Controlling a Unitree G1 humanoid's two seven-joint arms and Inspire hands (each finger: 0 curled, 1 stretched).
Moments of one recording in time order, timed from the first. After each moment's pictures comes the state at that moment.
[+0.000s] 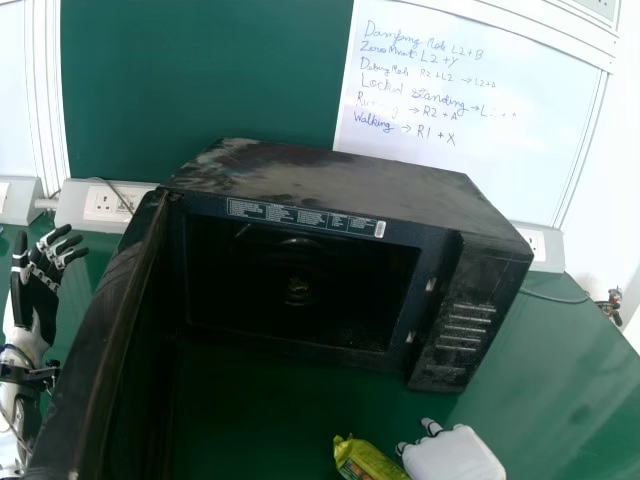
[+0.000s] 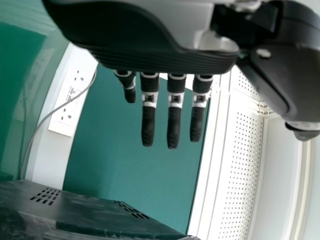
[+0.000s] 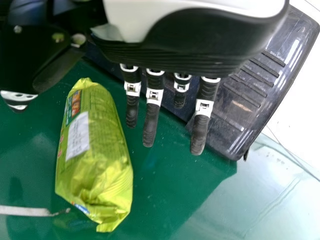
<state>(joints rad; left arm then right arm) -0.18 0.32 0.47 0.33 -0.46 -0.38 -0.33 0.33 -0.47 -0.11 -0.99 -1.26 -0.25 1.13</state>
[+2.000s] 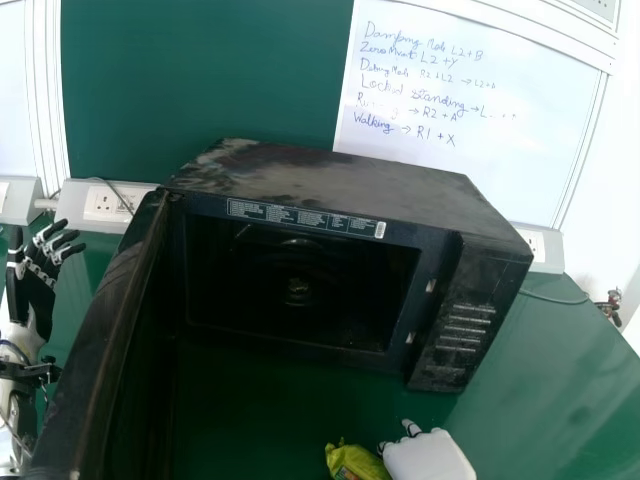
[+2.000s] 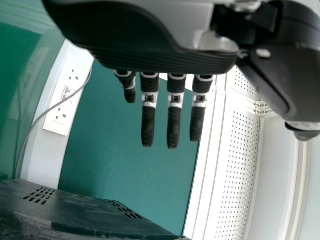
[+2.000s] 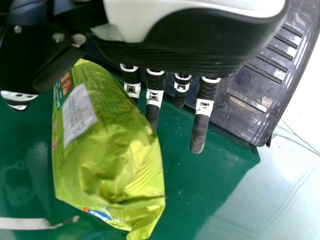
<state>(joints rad) -0.18 0.32 0.49 0.29 -0.46 -0.35 -0.34 0.36 -0.42 0.05 -0.79 -1.41 -0.16 0.84</state>
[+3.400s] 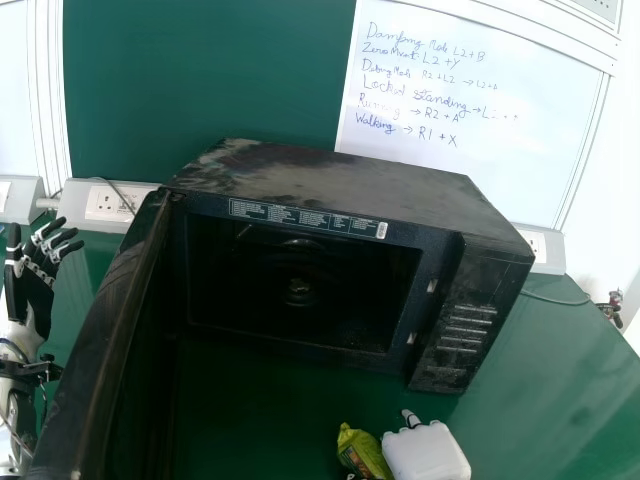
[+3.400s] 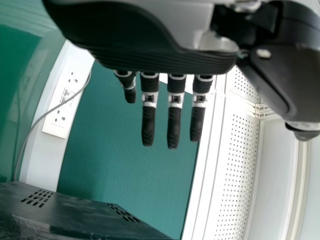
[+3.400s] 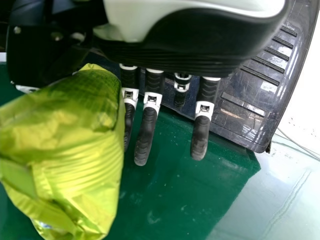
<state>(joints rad) -0.18 0.32 0.49 0.27 -0.46 -0.33 -0.33 0.33 -0.42 0.13 -0.72 -1.46 -0.06 0.74</state>
